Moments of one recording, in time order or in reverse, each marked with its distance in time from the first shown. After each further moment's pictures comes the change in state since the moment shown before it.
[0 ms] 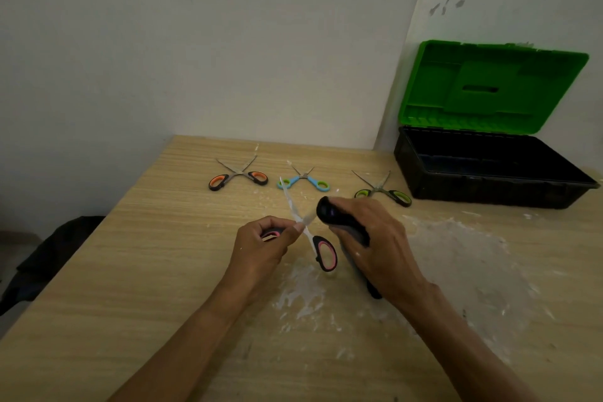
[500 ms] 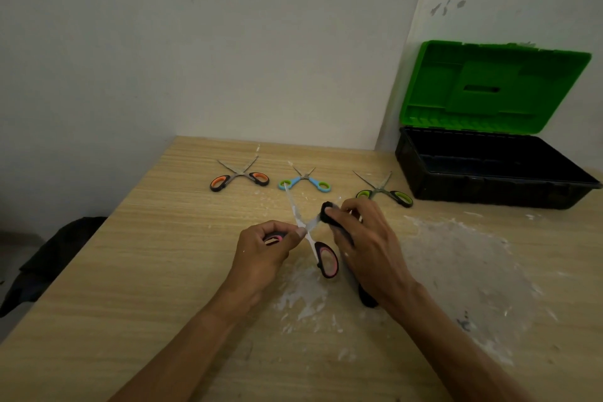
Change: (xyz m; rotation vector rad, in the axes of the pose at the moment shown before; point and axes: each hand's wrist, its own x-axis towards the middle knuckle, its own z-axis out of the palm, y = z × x) left_hand -0.002 -0.004 0.001 0.027 -0.012 0.016; right_hand 0.000 0.012 0.024 -0.281 0.046 -0.066
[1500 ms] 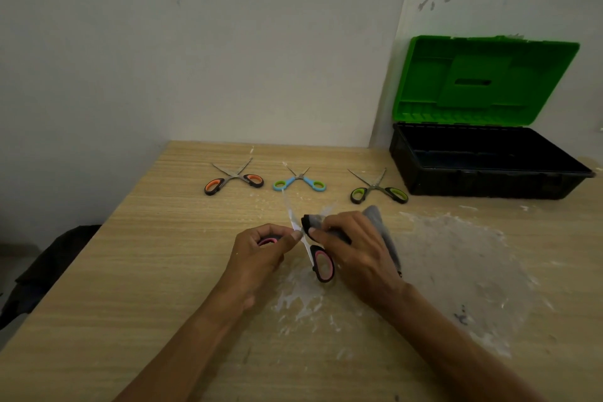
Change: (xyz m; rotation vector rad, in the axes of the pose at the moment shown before) left_hand -0.001 0.002 -0.002 -0.039 -0.033 -0.124; right_hand -0.018 0.003 0.012 0.111 0.020 -0.118
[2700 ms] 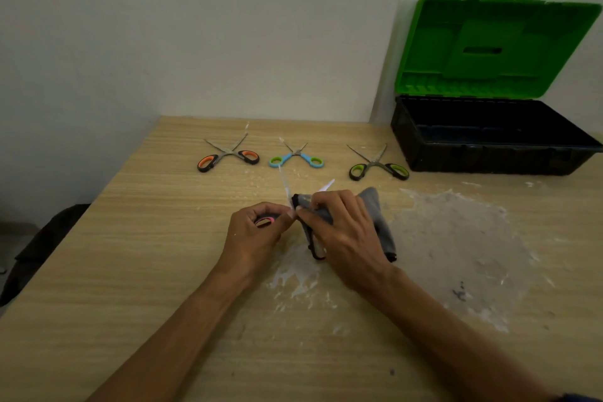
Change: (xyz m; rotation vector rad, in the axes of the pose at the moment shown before) left_hand 0.004 -0.012 0.004 0.116 0.037 0.110; right_hand 0.004 -0.019 0.003 -0.099 -0.029 -0.018
